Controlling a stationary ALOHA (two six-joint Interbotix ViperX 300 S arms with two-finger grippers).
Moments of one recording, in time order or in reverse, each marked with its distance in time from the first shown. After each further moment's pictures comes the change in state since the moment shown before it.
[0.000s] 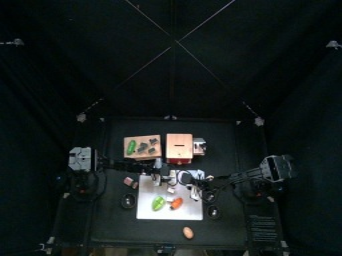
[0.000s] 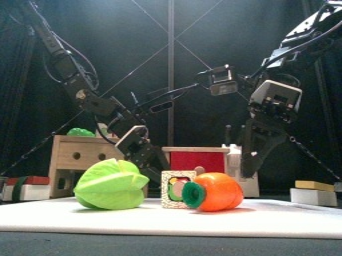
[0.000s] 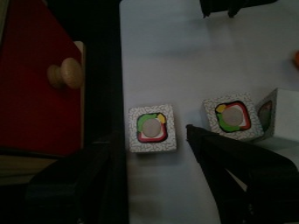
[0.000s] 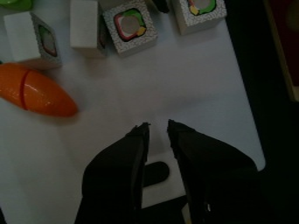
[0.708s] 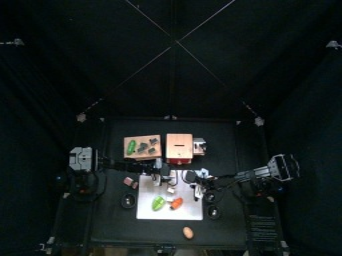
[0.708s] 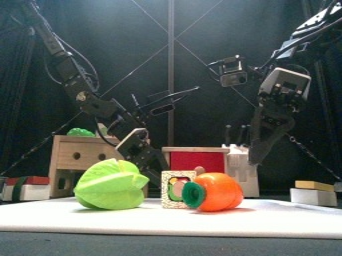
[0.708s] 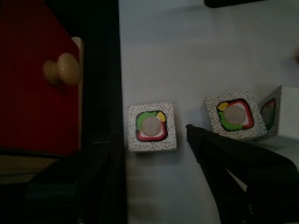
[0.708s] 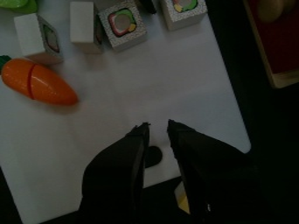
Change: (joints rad) left arm 0.000 0.038 -0.014 -0.002 0.000 -0.006; right arm -0.002 -0.097 0.041 0.005 0.009 0.002
